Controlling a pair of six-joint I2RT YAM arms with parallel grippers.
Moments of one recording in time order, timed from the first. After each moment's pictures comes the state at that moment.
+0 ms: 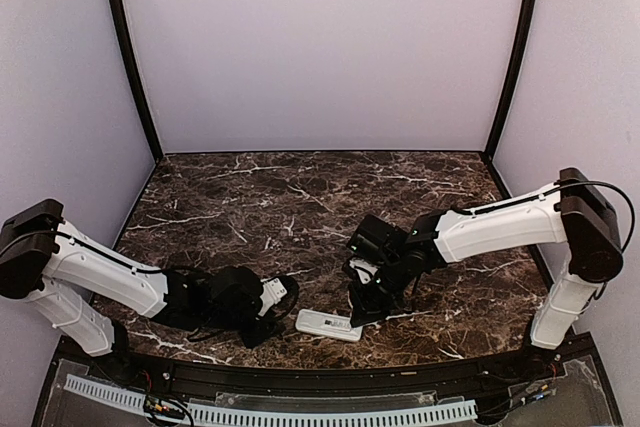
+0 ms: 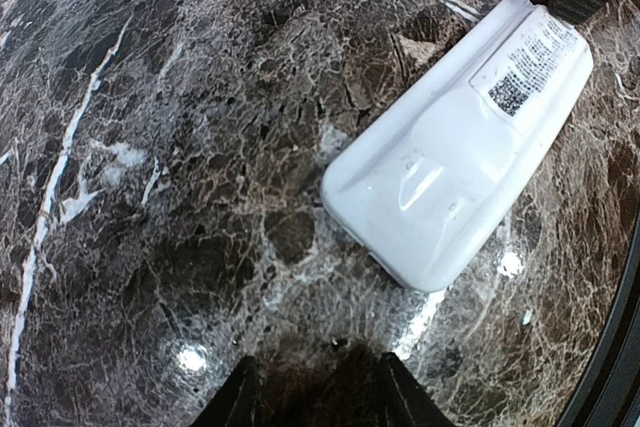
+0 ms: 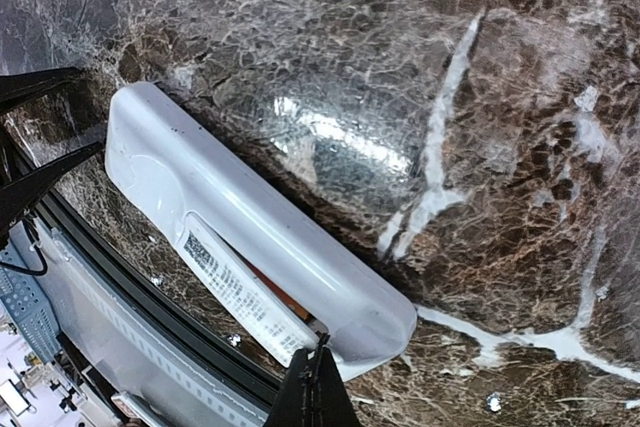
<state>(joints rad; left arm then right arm) -1.17 1.47 0.52 0.04 -0.11 -0.17 1.06 1.72 1.04 -0.56 -0.37 0.77</state>
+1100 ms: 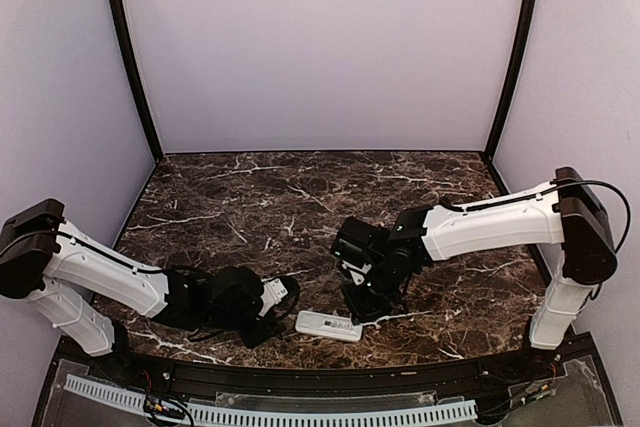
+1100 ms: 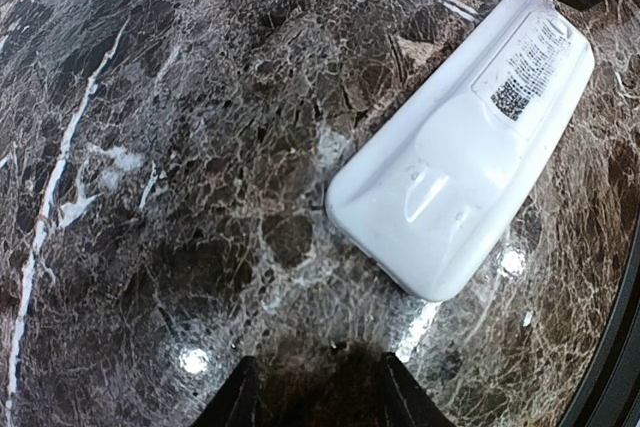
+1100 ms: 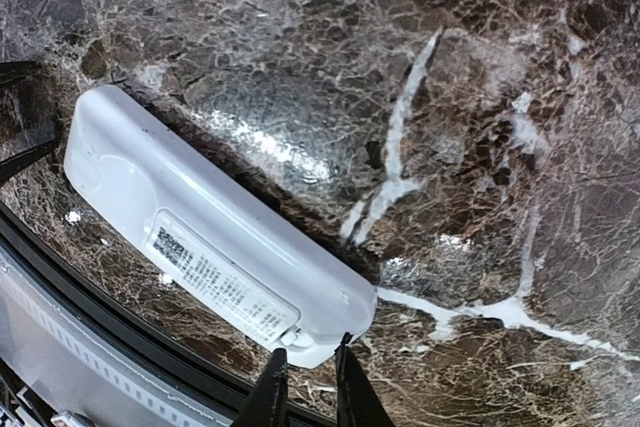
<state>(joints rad) -1.17 1.48 0.52 0.04 -0.11 -0.16 1.13 1.76 1.17 -0.77 -0.17 0.73</state>
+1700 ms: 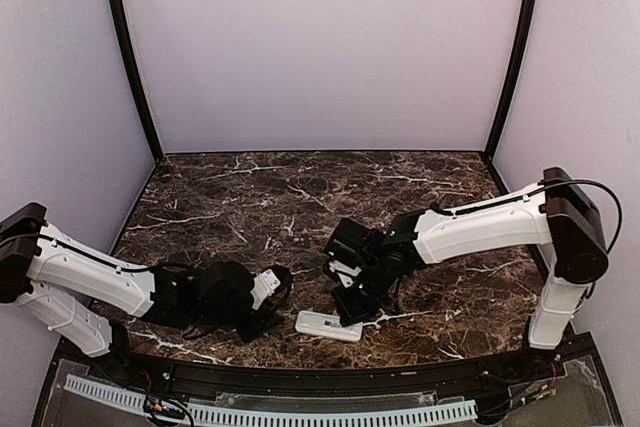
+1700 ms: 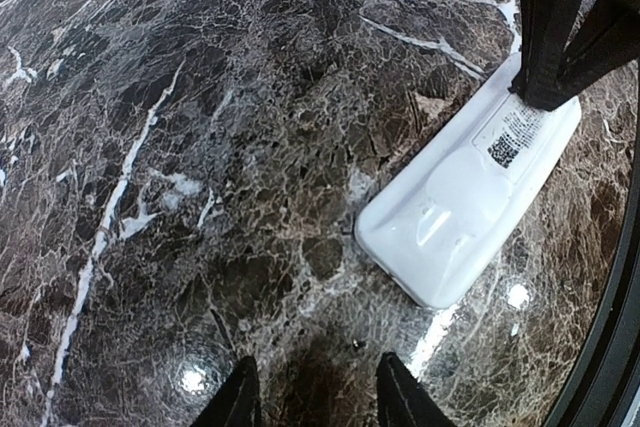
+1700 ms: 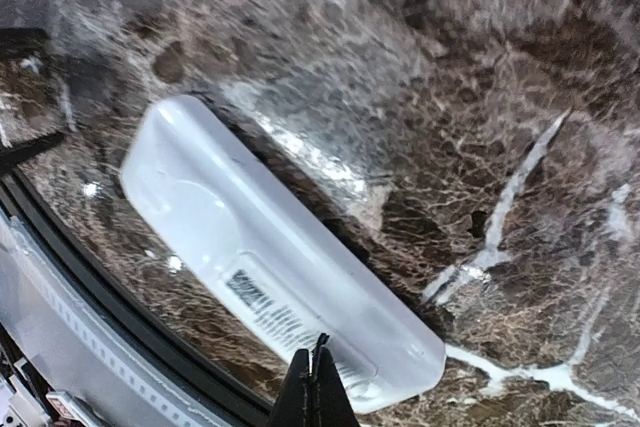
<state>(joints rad) -1.17 1.38 0.50 0.04 -0.16 -0.18 1.13 1.80 1.21 -0.68 -0.23 0.63</state>
